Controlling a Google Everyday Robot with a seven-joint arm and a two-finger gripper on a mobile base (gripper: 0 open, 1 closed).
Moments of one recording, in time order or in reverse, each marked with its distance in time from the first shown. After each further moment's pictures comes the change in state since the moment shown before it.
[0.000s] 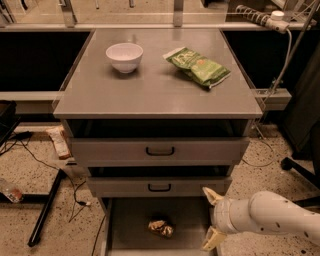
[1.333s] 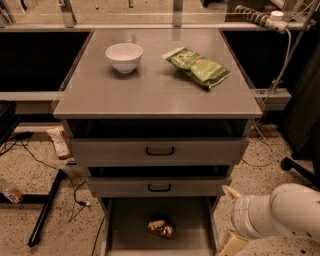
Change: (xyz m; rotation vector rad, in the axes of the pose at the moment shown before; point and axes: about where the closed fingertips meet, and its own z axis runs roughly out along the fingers) arm -0.029 0.012 -0.111 0.000 0.173 0.120
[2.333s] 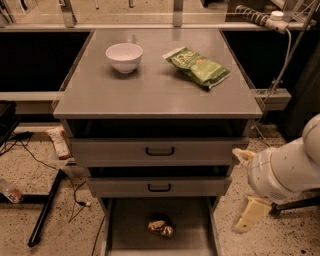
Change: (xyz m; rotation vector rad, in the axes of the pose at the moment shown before) arm -0.061 -0.049 -0.131 -0.027 0.030 -0.043
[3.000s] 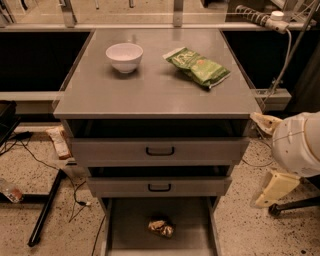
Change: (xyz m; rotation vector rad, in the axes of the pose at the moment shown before) arm -0.027 -0.037 -0.089 0.171 0.015 -0.106
